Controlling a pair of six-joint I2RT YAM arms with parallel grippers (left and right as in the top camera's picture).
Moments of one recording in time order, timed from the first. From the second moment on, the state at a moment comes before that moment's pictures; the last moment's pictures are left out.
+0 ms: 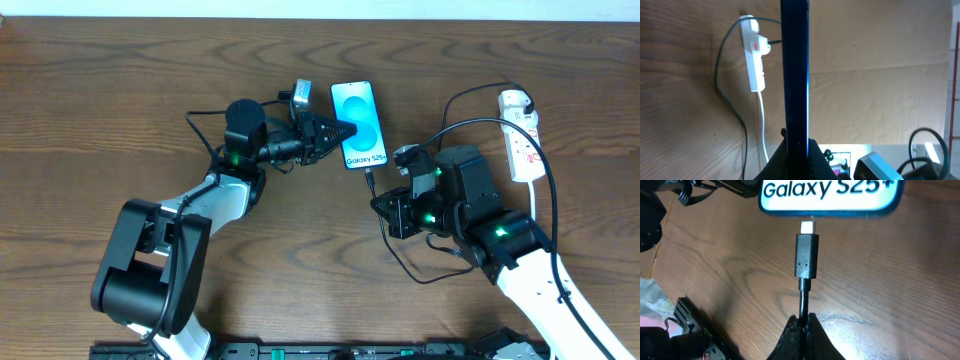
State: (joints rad) left arm -0.30 1.81 0.85 0.84 1.02 -1.34; right arm 0.42 1.14 0.83 -0.55 -0.47 0.31
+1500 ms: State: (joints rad) left arm -0.28 1.81 0.85 0.87 1.02 -1.34; right arm 0.42 1.17 0.83 -0.51 -0.47 0.32
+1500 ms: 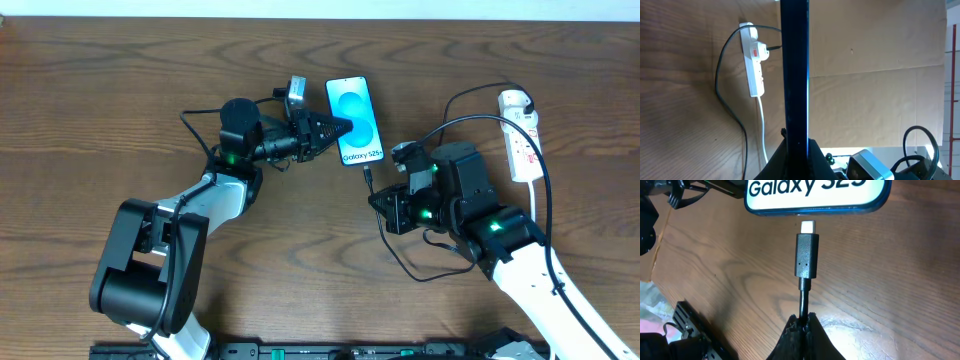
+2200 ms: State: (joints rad) left arm -0.28 1.81 0.85 0.87 1.03 -1.34; right arm 0.42 1.17 0.83 -0.48 -0.47 0.32
